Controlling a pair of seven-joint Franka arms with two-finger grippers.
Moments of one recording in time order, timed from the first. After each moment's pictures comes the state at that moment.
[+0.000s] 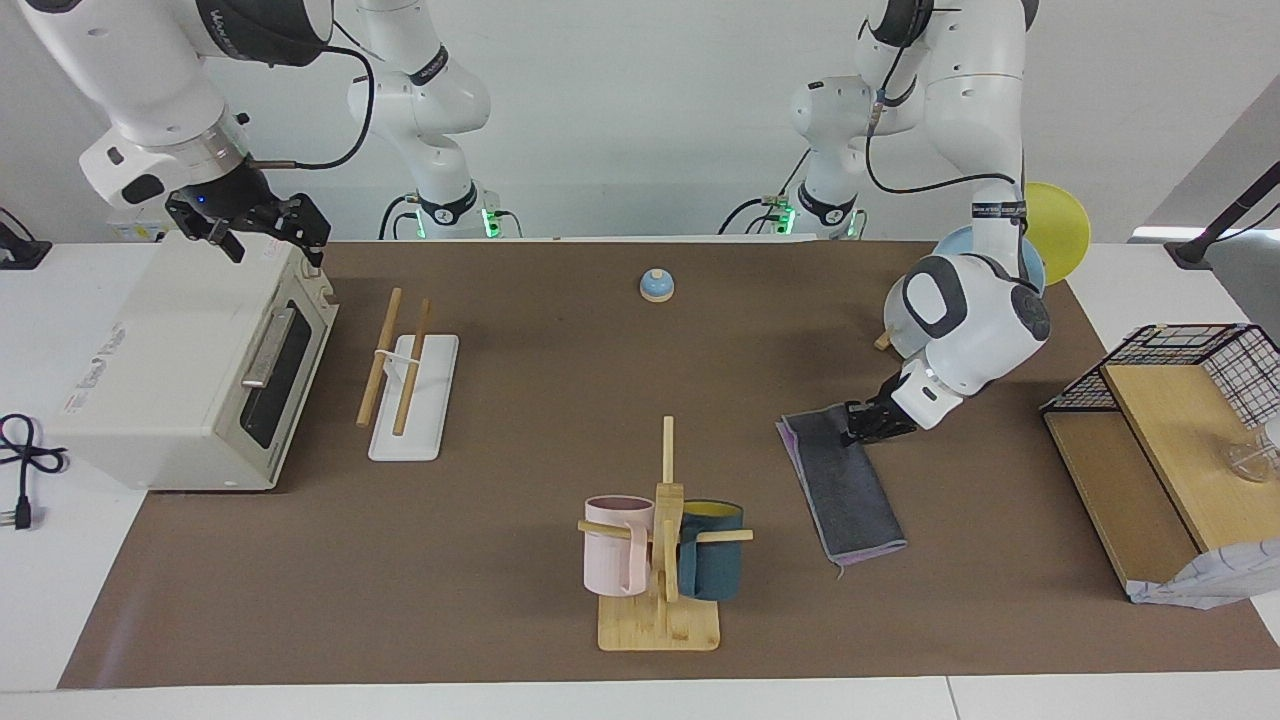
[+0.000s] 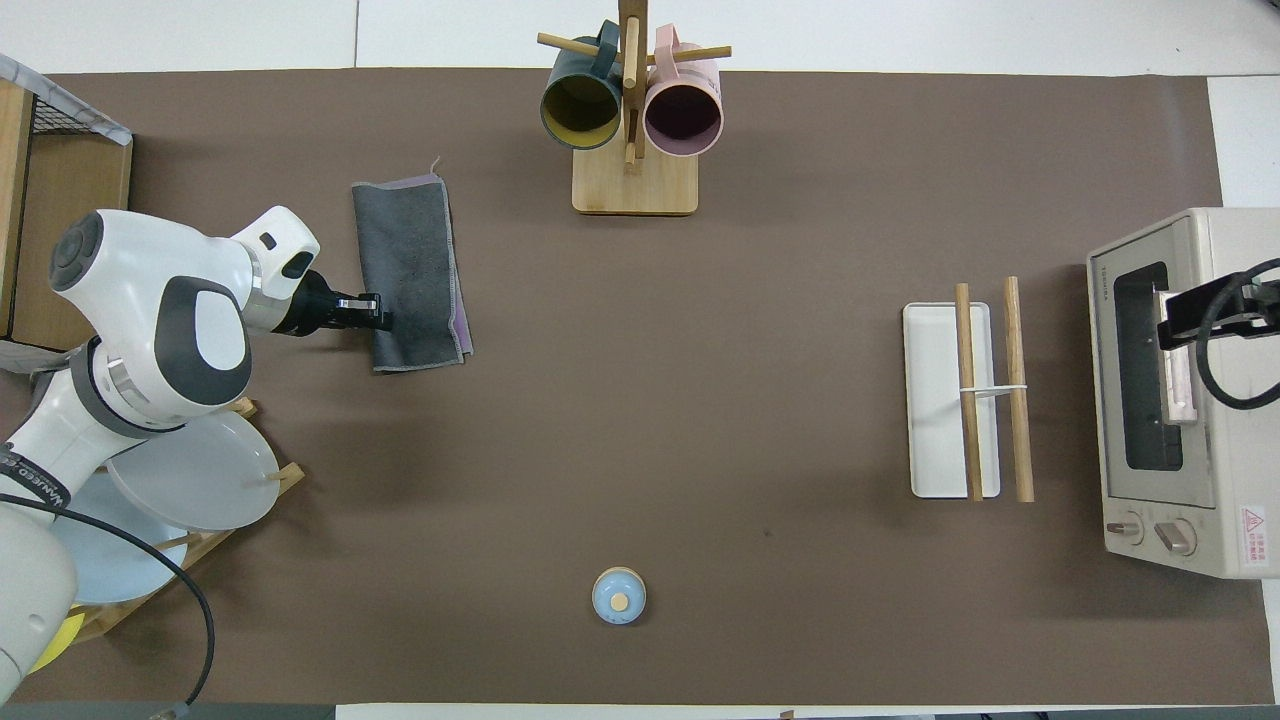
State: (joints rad) left arm 0.01 0.33 -0.14 -2.01 -0.46 2.32 0.27; right arm 0.02 0.00 -0.08 -1.56 -0.03 1.44 -0.01
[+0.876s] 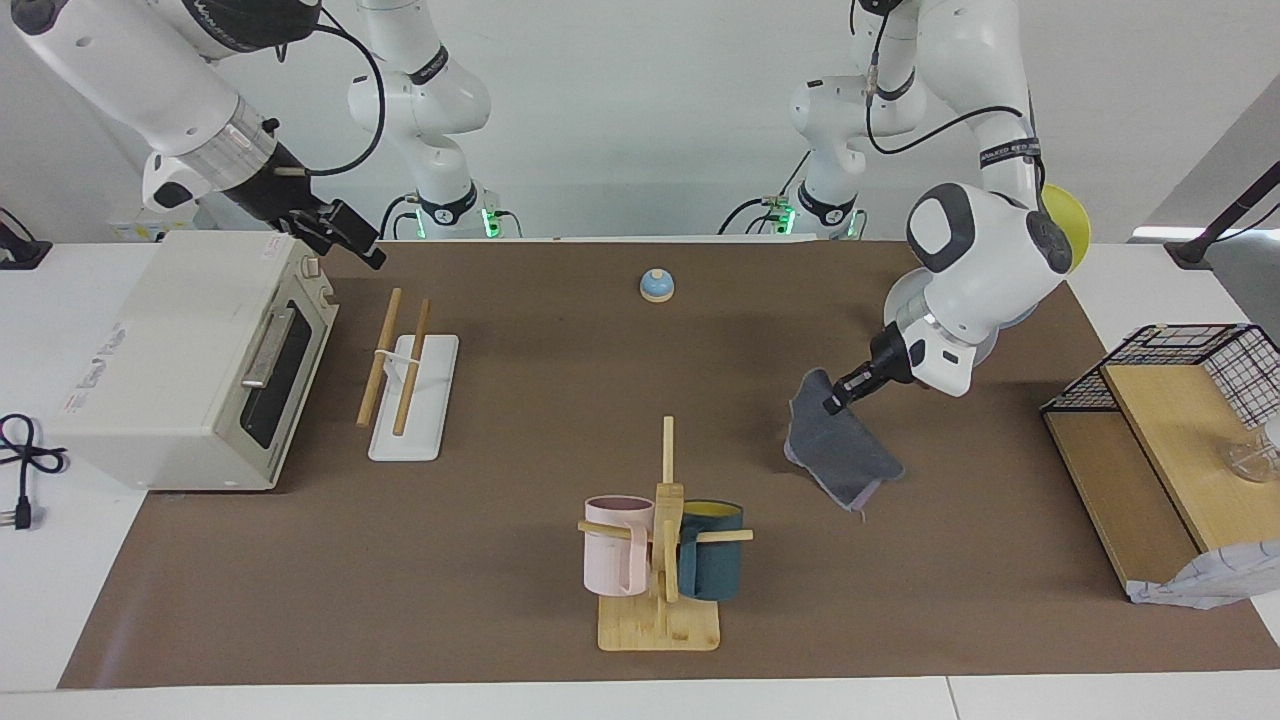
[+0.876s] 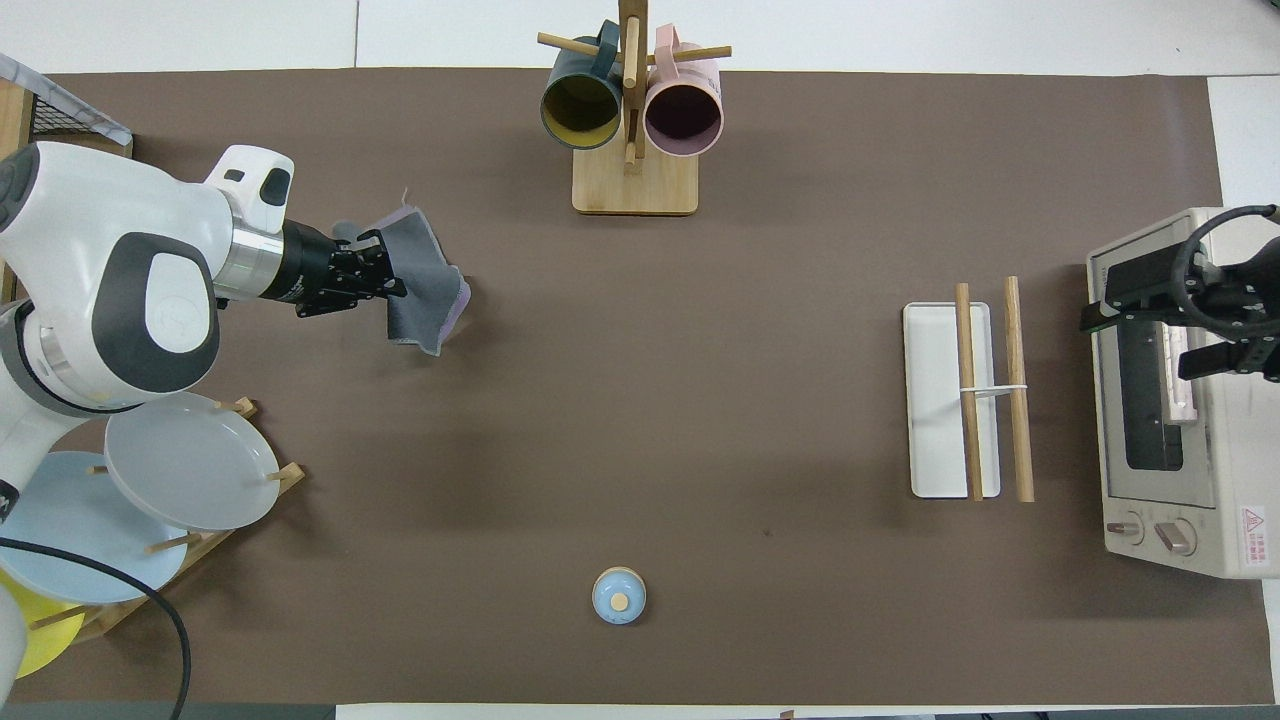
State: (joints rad) left arm -0.09 0.16 -0.16 -1.85 -0.41 2.06 -0.61; right arm 0.01 -0.03 -0.09 -1.63 0.37 1.45 0.54
